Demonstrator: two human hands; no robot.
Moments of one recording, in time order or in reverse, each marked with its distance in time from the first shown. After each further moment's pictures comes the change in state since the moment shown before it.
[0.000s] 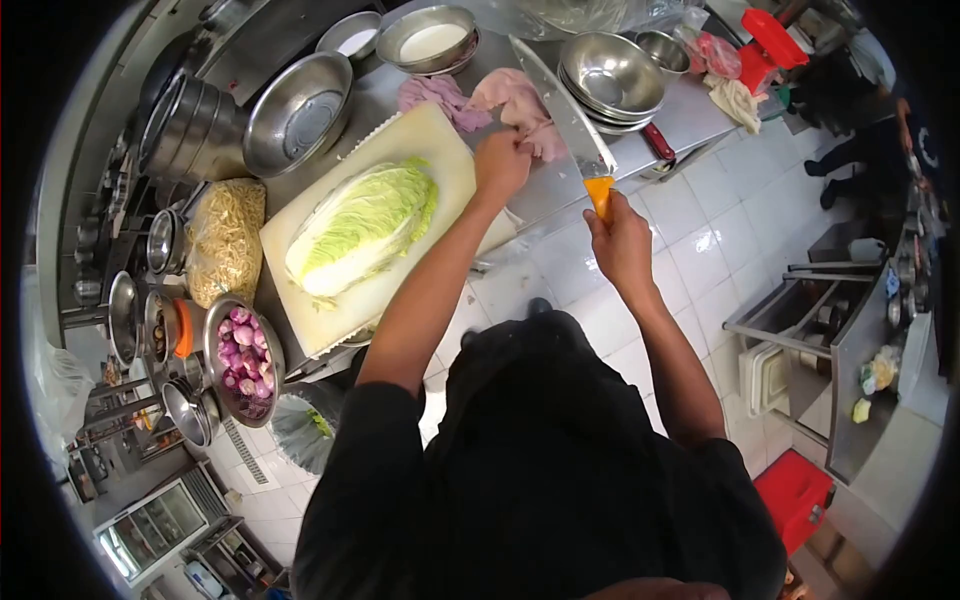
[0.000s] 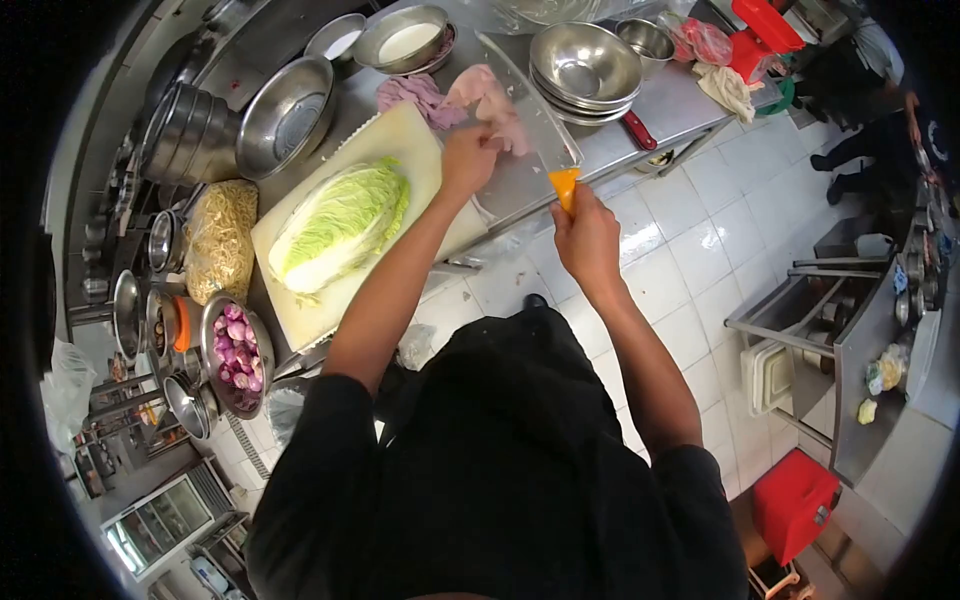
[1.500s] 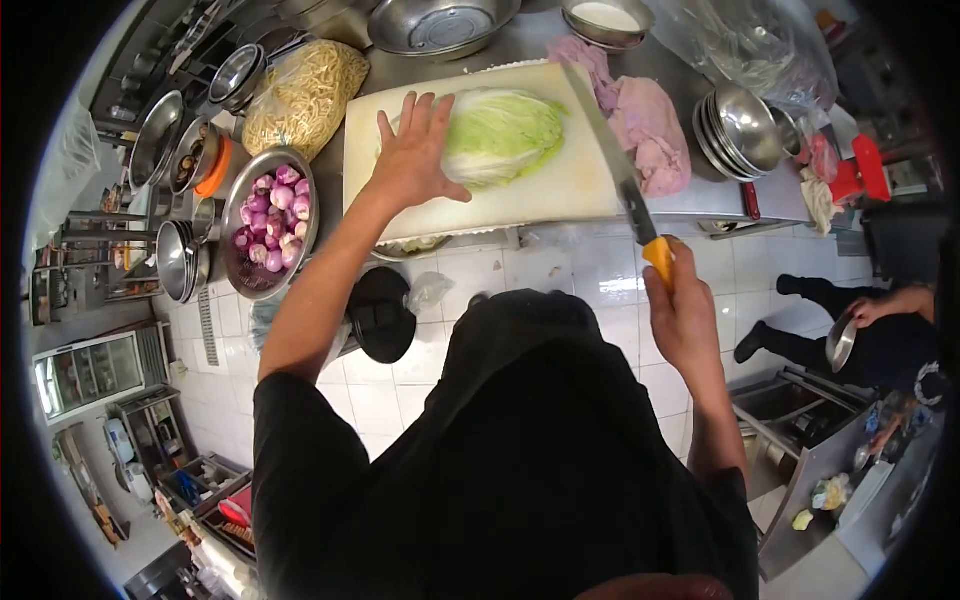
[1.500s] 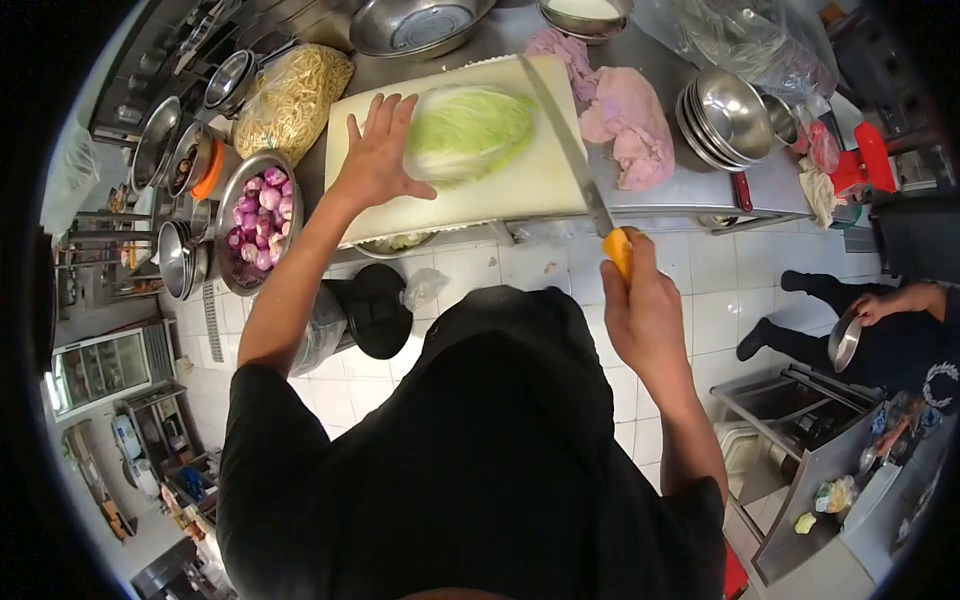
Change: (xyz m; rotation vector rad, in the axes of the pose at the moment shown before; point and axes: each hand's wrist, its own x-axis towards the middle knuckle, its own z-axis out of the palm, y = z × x) left_hand -0.149 -0.074 -0.235 0.694 -0.075 -0.087; right_hand -0.063 -0.102 -0.044 0.090 -0.416 -0.207
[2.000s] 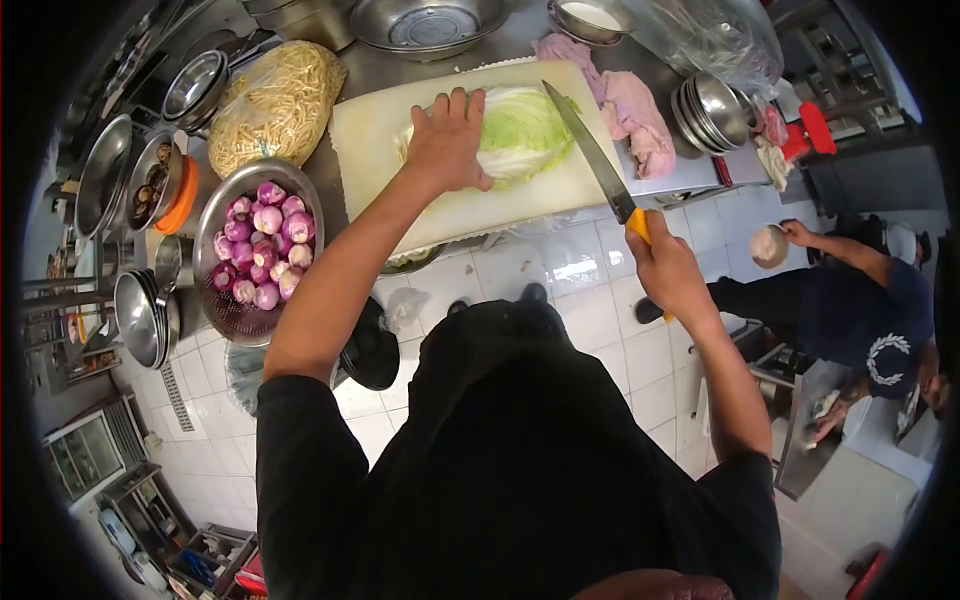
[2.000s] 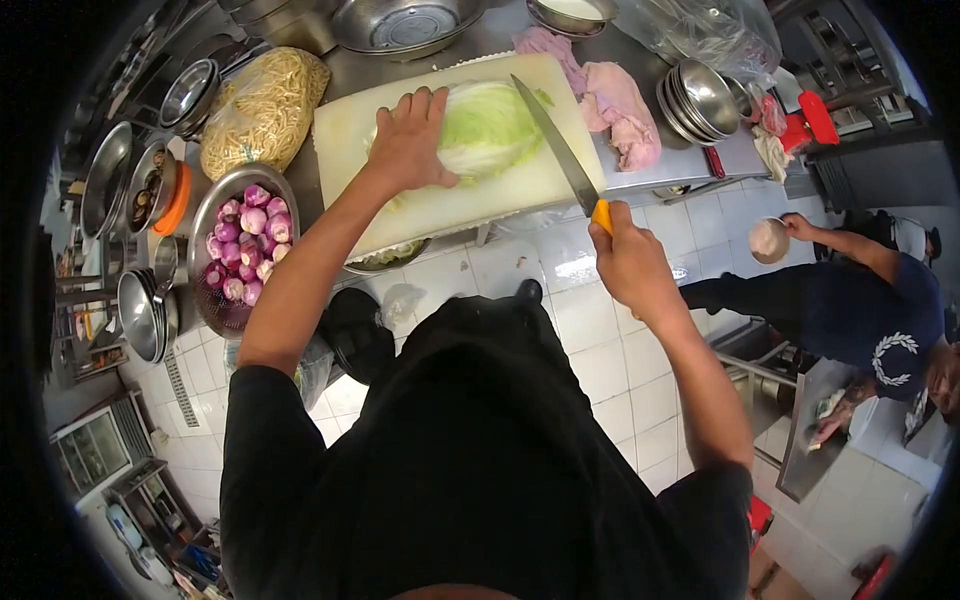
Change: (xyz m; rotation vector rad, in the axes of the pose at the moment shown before) left_hand 0.022 -0.036 0.031 -0.049 0.057 0.209; right_hand 0.014 -0.053 0.064 -0.402 -0.118 0.218
